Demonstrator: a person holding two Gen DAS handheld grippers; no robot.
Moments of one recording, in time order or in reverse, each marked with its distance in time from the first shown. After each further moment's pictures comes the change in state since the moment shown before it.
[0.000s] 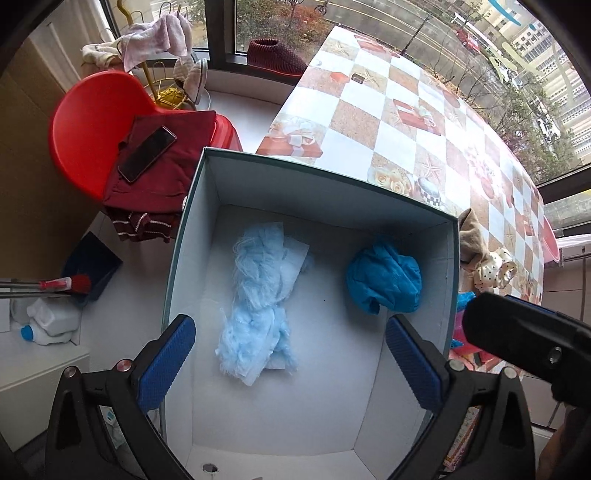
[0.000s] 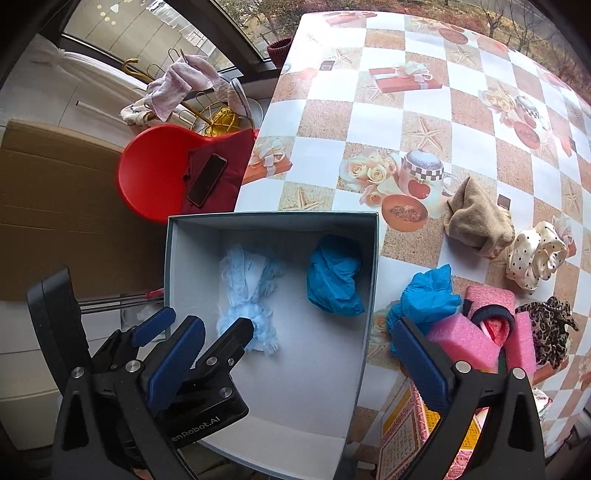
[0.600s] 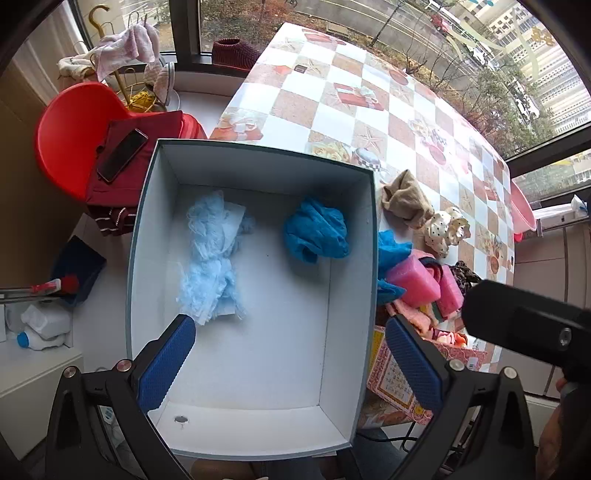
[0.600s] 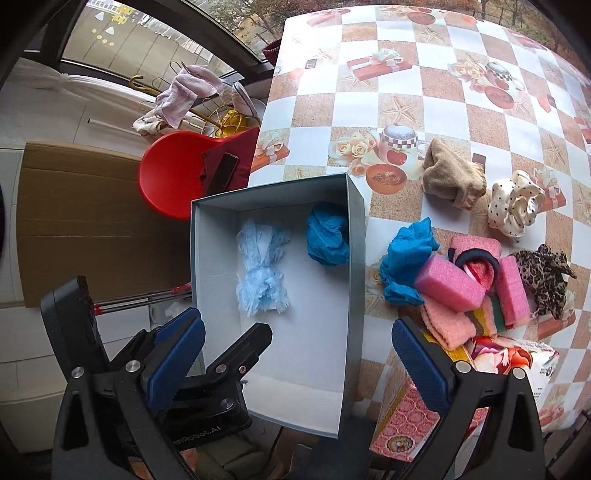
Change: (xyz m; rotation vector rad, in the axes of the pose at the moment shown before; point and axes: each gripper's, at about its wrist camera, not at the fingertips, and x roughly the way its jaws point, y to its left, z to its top) left arm -0.042 -0.044 -0.037 0.088 0.038 -0.069; right arm -0.051 -0.028 -0.039 0.080 0.018 0.106
